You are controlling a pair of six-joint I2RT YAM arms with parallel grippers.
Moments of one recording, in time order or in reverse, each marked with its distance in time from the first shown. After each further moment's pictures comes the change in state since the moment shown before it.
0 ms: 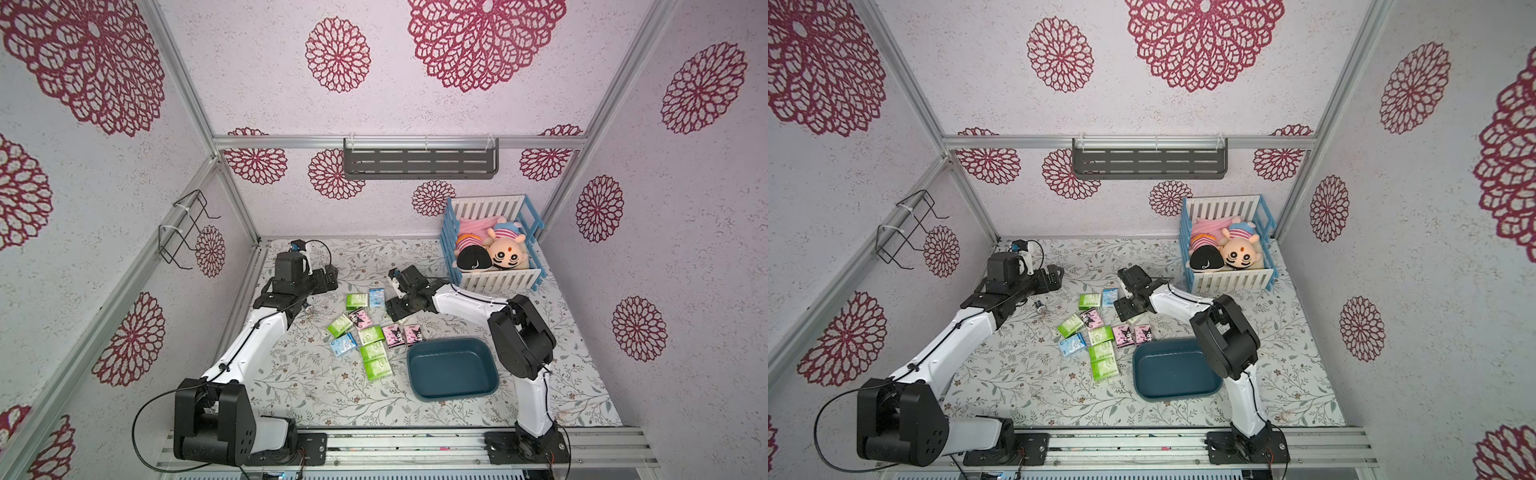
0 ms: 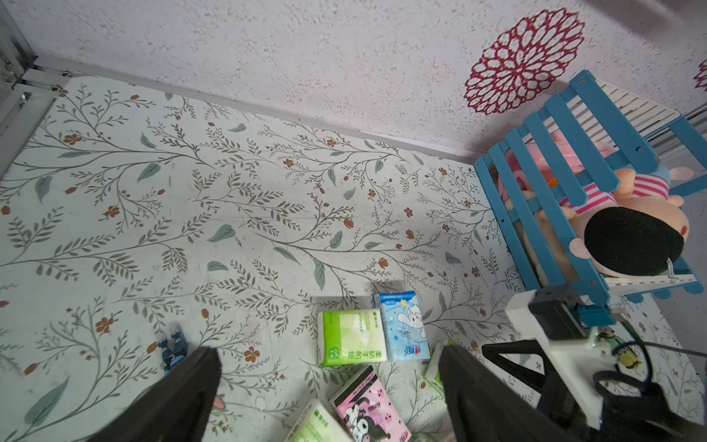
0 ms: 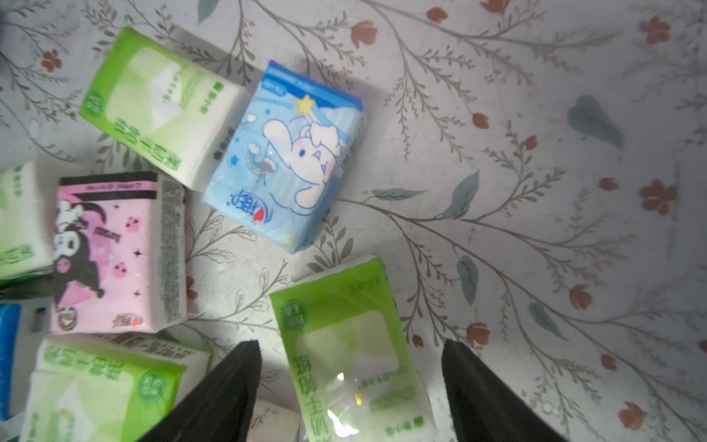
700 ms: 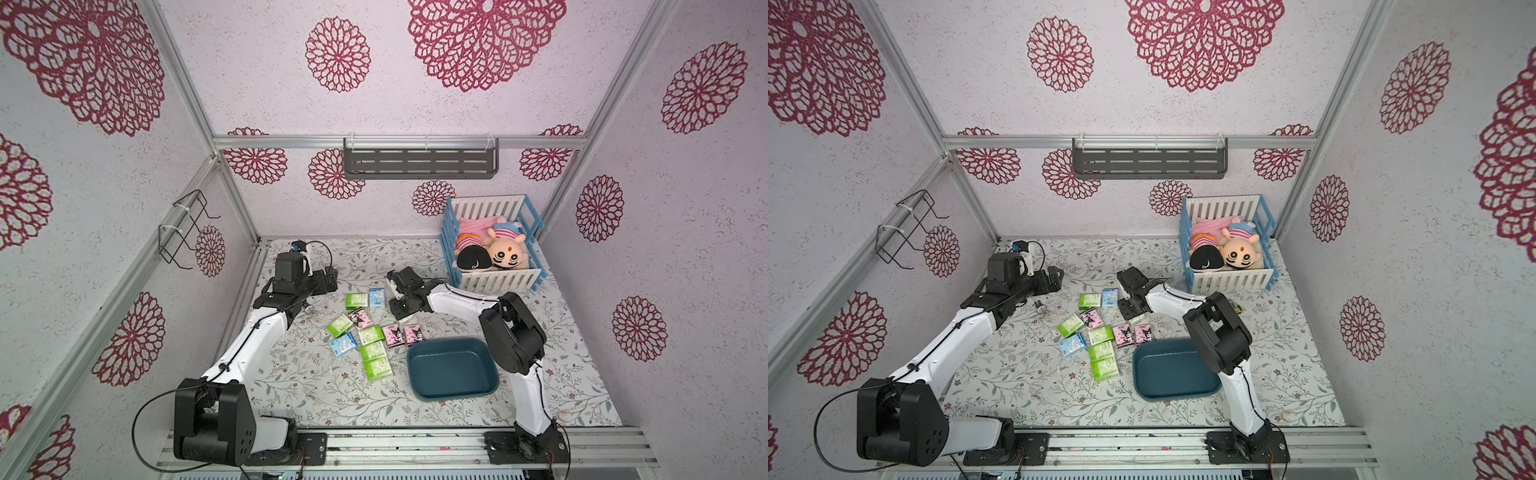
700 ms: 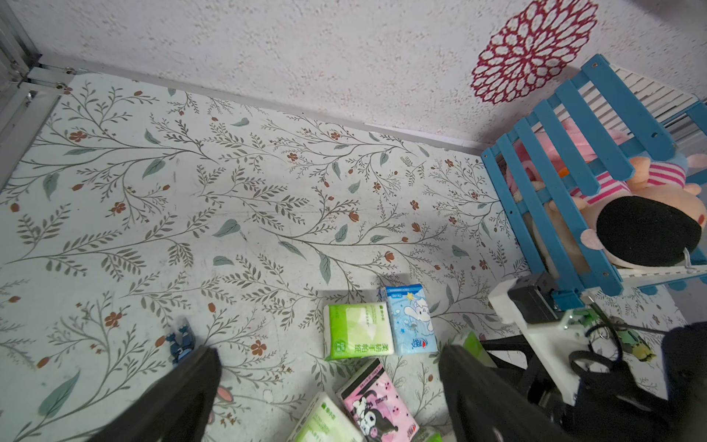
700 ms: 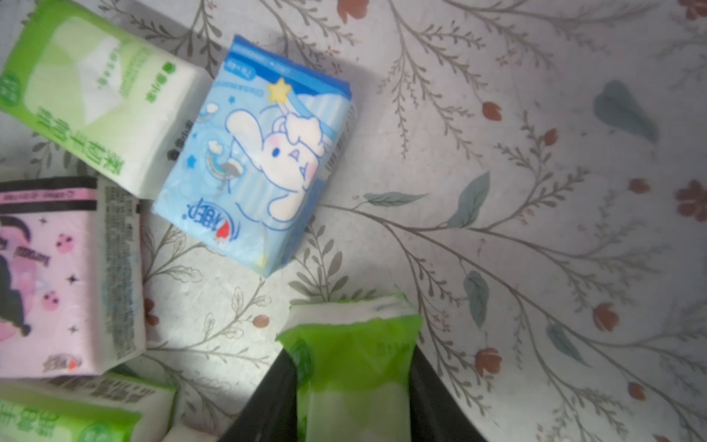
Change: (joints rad) left arm 0.000 0.000 0.000 -0.019 -0.006 0.022; right arm -0.001 0.027 0.020 -0.009 0.029 0.008
